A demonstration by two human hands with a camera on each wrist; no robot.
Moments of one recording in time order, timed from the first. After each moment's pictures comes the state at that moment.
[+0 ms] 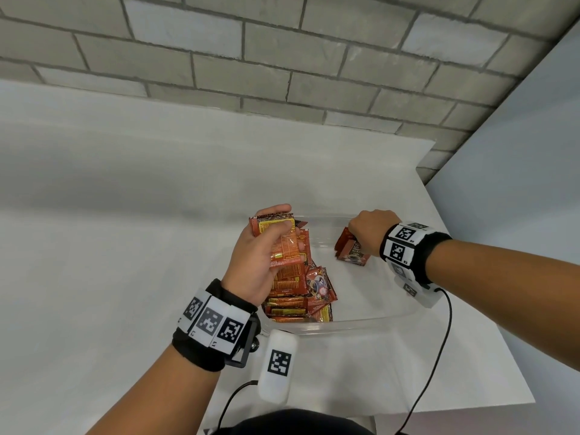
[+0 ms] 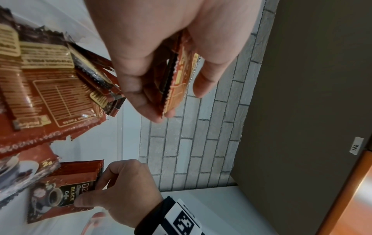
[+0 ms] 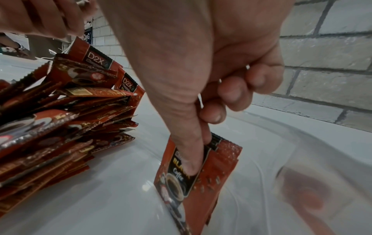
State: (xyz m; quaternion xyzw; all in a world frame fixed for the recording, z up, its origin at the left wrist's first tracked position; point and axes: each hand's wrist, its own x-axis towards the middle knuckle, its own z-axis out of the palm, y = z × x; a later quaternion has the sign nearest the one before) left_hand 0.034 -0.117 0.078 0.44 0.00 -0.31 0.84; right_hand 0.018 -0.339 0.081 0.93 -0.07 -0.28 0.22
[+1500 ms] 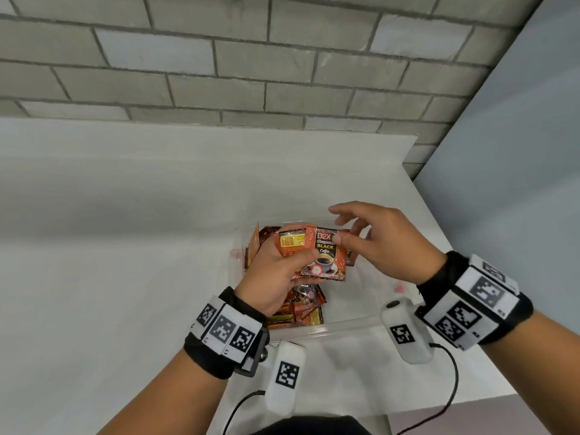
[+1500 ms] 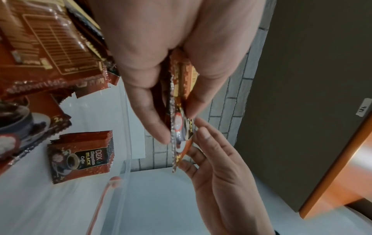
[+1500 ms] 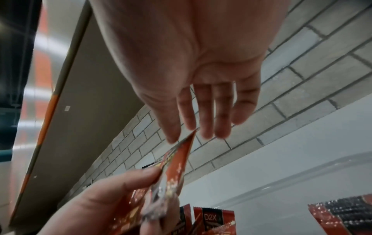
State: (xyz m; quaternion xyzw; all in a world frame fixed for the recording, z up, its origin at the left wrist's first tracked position) left_hand 0.013 -0.149 0.076 0.53 -0.14 -0.37 0.75; right_hand -0.055 -0.320 0.129 0.95 -0.07 0.06 -0.30
